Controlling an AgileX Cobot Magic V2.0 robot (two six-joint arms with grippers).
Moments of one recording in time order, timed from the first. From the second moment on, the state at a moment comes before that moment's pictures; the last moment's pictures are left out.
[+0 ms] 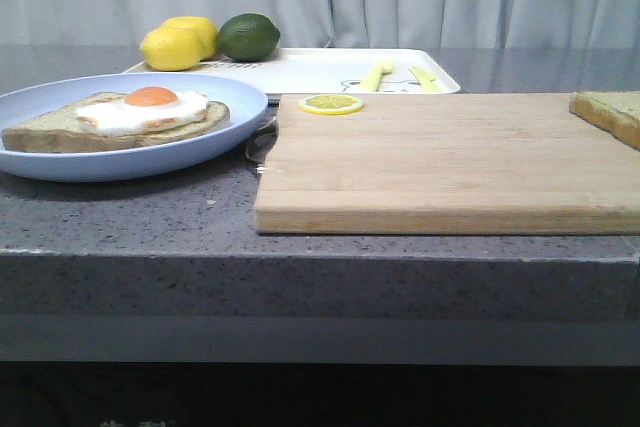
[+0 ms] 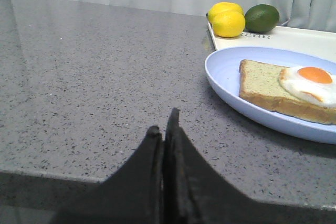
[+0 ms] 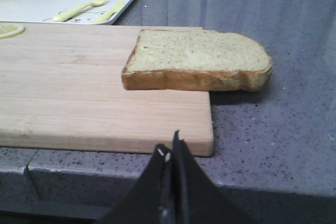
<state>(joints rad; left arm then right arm) -0.01 0.00 0.00 -0.03 0.17 -0.03 0.04 -0.01 0.03 0.10 0.21 -0.03</state>
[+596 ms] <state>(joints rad) -0.01 0.00 0.00 -0.05 -0.03 -0.03 0.04 -0.01 0.03 0.10 0.10 -0.03</state>
